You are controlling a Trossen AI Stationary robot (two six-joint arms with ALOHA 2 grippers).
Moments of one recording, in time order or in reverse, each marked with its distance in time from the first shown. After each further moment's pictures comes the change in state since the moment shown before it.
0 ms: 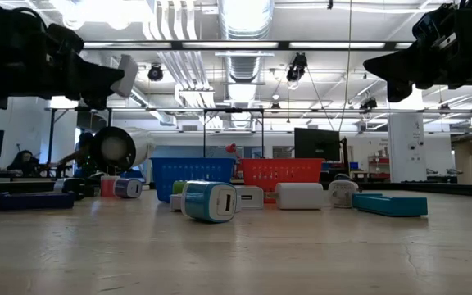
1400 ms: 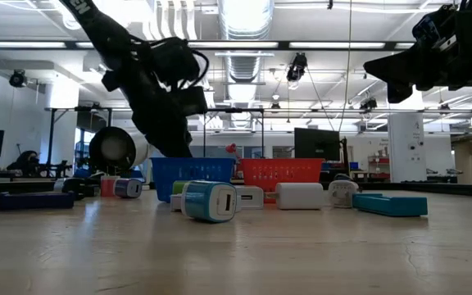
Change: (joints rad) left arm -0.256 1.208 0.814 -0.636 -0.260 0.092; right arm 0.000 0.000 -0.005 0.000 0.000 -0.009
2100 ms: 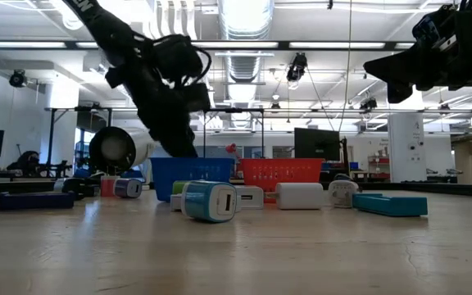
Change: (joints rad) left arm -0.001 -0.017 0.032 -0.031 0.000 -0.019; right arm 0.000 0.000 0.000 0.000 0.000 0.003
